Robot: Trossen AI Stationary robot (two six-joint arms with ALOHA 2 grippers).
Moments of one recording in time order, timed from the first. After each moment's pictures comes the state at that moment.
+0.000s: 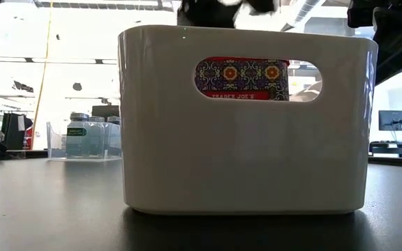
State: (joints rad) left arm -0.40 2.21 2.08 -0.98 -0.02 -0.55; right arm 0.56 1.03 0.77 -0.81 0.47 1.09
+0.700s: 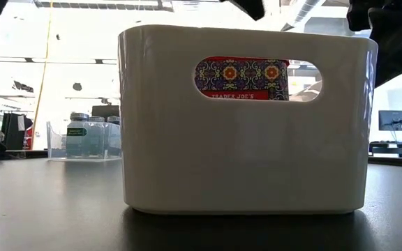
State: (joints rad) left arm -0.35 2.21 2.30 -1.16 -0.06 -0.03; right arm 0.56 1.03 0.77 -0.81 0.47 1.21
